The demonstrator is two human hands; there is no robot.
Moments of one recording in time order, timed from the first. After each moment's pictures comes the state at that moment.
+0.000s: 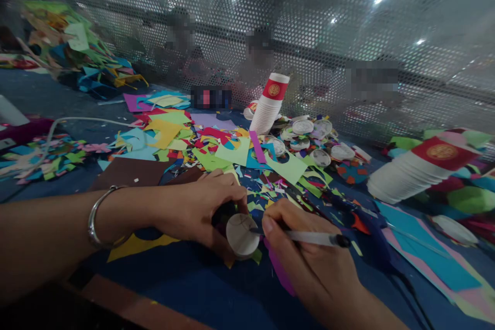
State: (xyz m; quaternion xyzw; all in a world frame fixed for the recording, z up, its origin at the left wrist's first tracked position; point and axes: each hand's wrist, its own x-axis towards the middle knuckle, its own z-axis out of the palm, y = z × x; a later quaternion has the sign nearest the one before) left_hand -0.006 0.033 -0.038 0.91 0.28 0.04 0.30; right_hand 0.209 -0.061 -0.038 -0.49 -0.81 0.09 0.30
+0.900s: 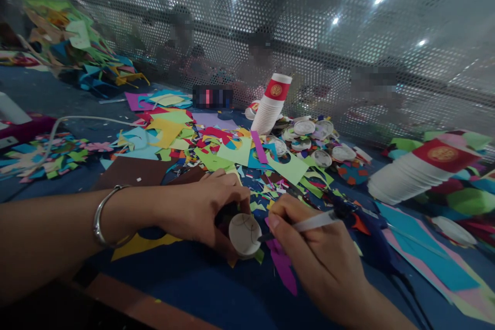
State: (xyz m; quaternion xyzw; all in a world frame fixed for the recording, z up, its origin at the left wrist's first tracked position) left_hand -0.006 0.033 -0.039 0.91 0.28 0.04 0.30; right_hand 0.214 -0.060 -0.036 -0.54 -0.77 0.15 0.29
